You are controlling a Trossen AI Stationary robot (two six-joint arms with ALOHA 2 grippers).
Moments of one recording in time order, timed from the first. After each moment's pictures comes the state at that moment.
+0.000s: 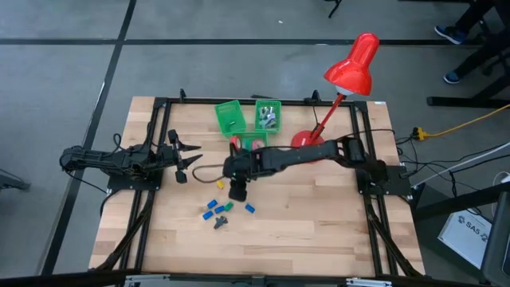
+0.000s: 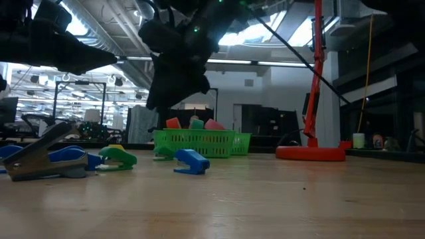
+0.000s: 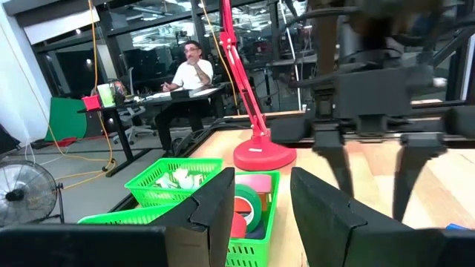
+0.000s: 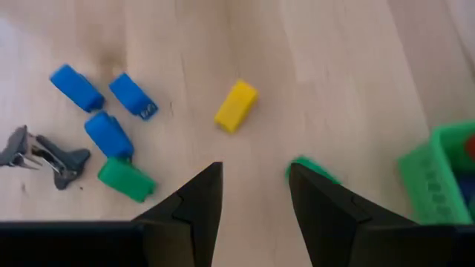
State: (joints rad) left arm -0.06 0.04 0.01 0.07 -0.37 0.15; right arm 0.10 2.24 1.87 -0.64 0.09 0.24
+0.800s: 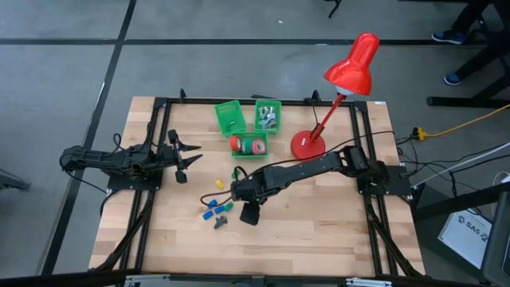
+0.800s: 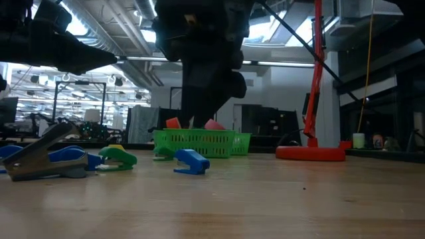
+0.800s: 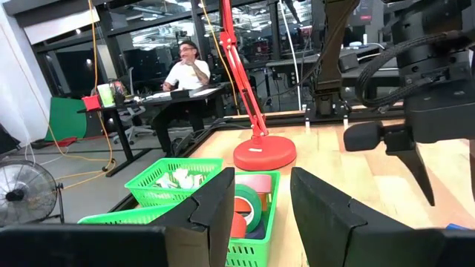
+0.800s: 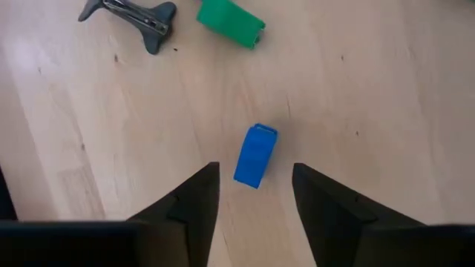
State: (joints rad) left arm -0.06 0.04 0.01 0.07 -0.37 0.15; right arm 0.23 2.24 1.87 -0.89 -0.07 0.52
